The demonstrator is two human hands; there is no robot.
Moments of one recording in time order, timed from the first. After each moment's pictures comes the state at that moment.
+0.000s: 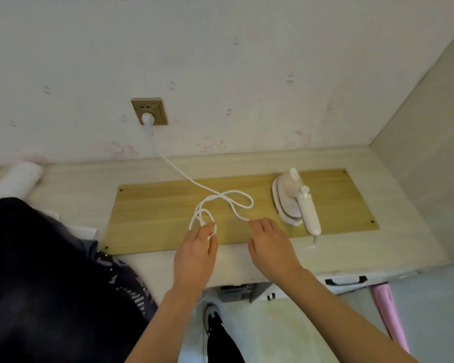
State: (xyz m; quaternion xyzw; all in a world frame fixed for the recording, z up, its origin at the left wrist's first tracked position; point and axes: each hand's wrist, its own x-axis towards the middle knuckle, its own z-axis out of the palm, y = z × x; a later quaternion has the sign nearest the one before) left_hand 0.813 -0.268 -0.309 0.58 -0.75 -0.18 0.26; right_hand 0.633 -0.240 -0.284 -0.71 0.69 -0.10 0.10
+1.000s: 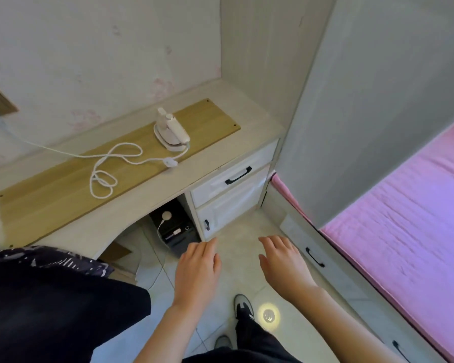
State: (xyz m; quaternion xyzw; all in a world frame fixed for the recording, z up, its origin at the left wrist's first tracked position) left_hand 0.777 0.021 -0.316 0.31 -0.93 -0.15 0.15; right_hand 0.624 0.153 -0.294 -0.47 0.87 -0.07 0.15
